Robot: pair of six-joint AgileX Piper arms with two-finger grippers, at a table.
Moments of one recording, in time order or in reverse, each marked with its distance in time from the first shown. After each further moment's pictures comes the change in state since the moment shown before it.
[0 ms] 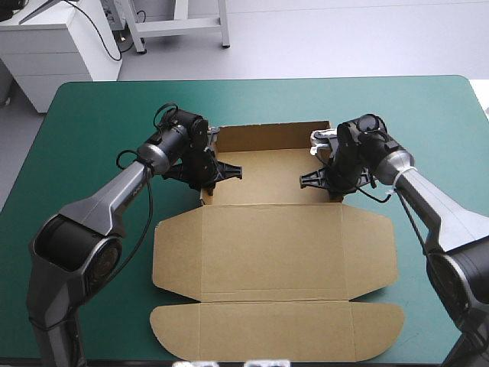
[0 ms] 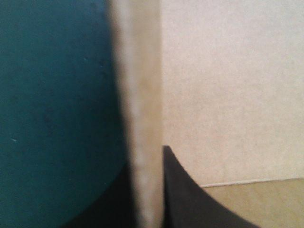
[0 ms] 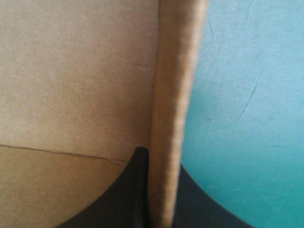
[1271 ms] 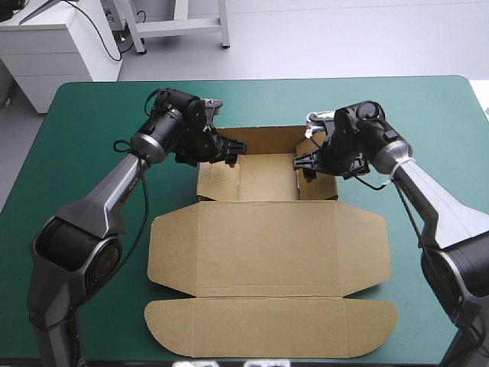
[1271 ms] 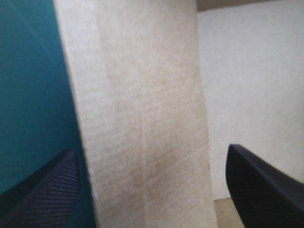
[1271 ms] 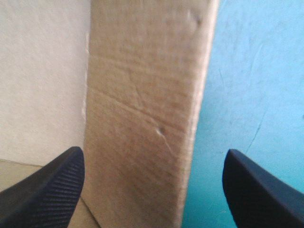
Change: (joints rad) left arm 0.000 0.001 -0.194 0.031 -0.002 0.052; right arm 0.002 0.030 -0.148 0.014 0.018 0.020
